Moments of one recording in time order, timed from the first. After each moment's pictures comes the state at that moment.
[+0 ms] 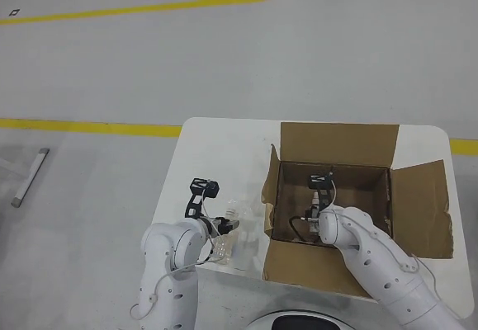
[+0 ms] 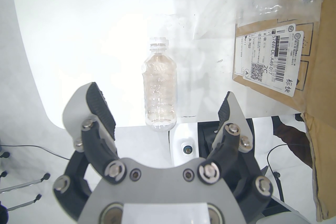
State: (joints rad) left arm 1.21 -1.59 -1.49 -1.83 1.46 -0.24 -1.35; right arm -1.04 -1.39 1.07 -1.39 -1.11 0.54 0.95
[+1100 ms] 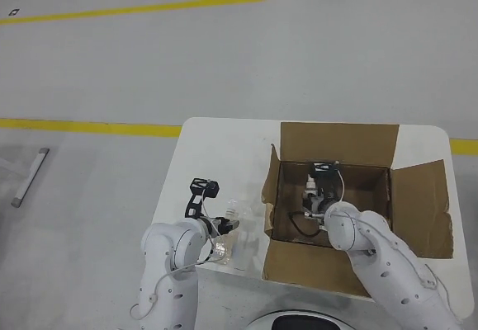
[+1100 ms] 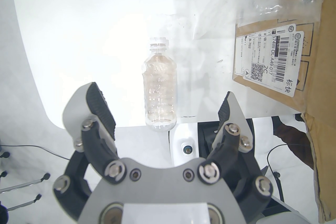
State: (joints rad) left arm 1.21 -1.59 -1.49 -1.83 1.46 -0.24 -1.35; right arm -1.19 -1.38 1.20 -1.70 -1.08 0.41 0.81
